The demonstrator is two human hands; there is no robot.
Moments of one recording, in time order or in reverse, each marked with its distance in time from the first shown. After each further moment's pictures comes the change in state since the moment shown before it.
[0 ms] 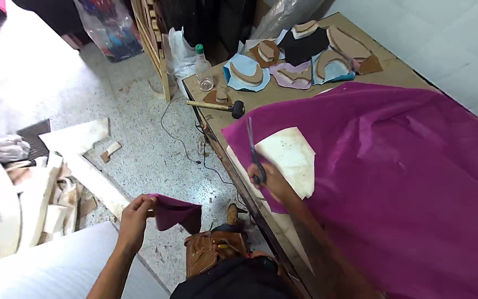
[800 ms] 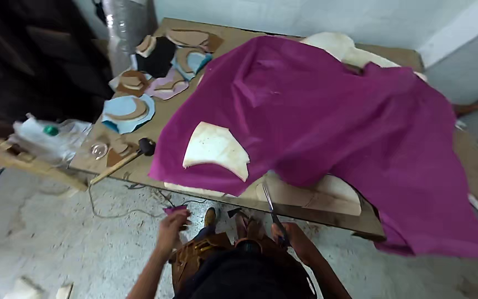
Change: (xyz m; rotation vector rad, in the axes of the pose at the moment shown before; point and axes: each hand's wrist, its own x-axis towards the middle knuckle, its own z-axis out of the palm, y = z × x) left_hand 0.095 -0.006 0.176 0.333 -0.967 -0.058; right_hand -0.267 0.183 0.114 0.429 0.800 0.303
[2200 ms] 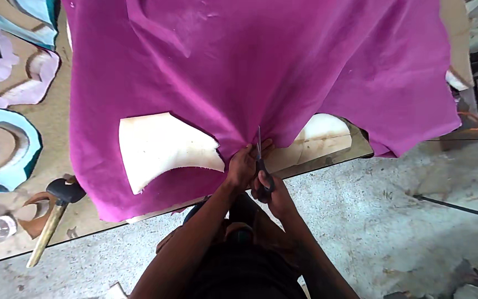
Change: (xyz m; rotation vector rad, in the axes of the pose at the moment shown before) left_hand 0.140 0.070 0.308 -0.644 -0.936 -0.285; right_hand 0.055 -0.071 0.055 0.631 0.412 -0.052
